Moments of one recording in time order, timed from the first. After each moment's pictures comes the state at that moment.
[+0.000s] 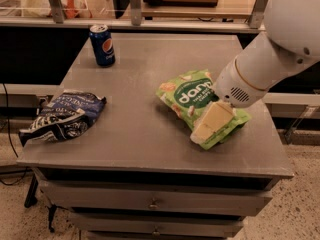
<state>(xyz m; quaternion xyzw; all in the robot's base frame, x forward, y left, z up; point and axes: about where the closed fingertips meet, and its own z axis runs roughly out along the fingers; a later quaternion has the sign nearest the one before) 0.481 -0.126 0.866 -0.51 0.83 0.10 0.20</state>
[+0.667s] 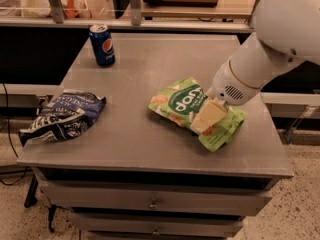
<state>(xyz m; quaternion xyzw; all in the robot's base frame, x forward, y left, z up) 0.496 -0.126 0.855 -0.50 0.84 0.09 0.19</state>
